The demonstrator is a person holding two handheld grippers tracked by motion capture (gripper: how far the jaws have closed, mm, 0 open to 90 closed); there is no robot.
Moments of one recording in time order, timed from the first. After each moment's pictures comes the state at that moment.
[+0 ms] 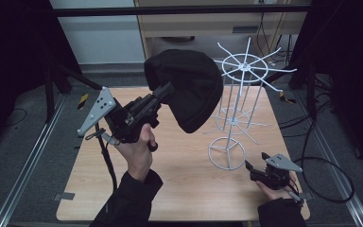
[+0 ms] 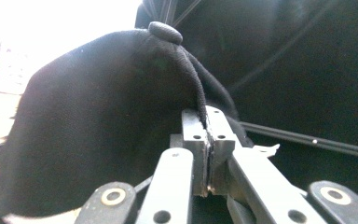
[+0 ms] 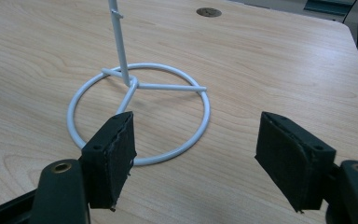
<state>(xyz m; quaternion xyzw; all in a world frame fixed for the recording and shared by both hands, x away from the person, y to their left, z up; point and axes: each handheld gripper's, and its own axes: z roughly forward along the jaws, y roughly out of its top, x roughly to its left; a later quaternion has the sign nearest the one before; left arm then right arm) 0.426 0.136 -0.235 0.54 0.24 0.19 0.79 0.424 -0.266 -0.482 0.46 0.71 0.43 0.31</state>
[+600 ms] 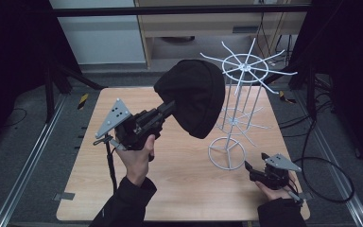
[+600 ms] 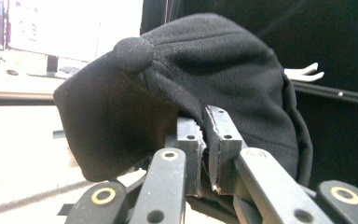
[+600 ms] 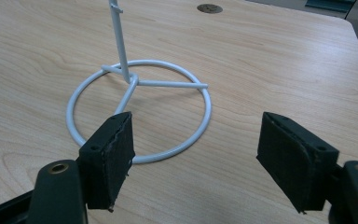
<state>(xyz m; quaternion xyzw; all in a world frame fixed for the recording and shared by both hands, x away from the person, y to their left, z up) 0.435 0.136 -0.273 0.60 0.27 0.19 0.73 0.425 -0.265 -0.484 0.47 0.72 0.42 0.30</state>
